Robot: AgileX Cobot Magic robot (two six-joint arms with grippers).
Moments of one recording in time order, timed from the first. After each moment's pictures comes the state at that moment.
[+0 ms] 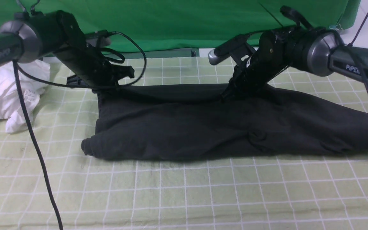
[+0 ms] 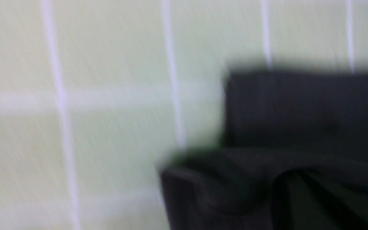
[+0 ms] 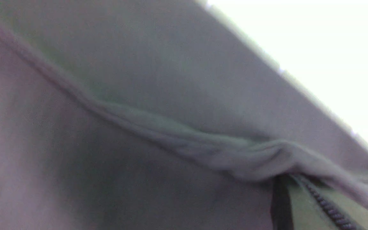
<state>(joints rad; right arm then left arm) 0.42 2.27 -1.78 0.13 0.49 -0.30 -0.02 2.19 -1.69 -0.30 0.68 0.07</state>
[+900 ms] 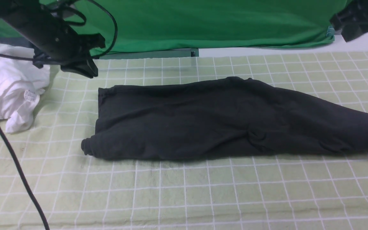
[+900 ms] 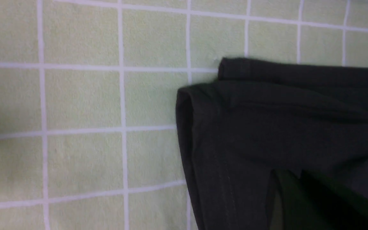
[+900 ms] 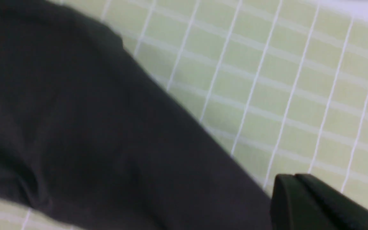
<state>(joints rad) 0.13 1.83 -1.84 0.08 1.18 -0.26 0.06 2.08 -1.77 -0.36 1.00 0.08</state>
